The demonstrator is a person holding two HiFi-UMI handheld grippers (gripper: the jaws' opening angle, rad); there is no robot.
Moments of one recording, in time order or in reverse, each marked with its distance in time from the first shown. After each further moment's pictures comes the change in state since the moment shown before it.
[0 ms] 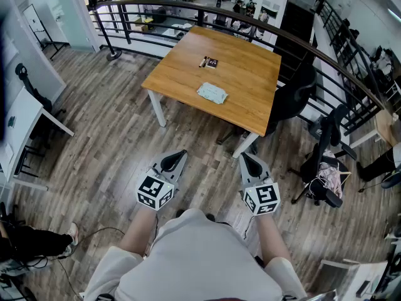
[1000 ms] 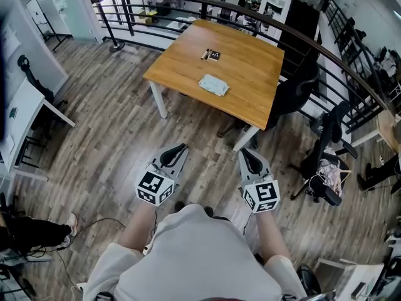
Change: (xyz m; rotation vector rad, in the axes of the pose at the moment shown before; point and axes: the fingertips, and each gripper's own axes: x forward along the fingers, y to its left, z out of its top) left arm -0.007 -0.018 -0.003 -0.005 -0.002 0.038; right arm -0.018 0.004 -0.006 -0.009 0.001 0.032
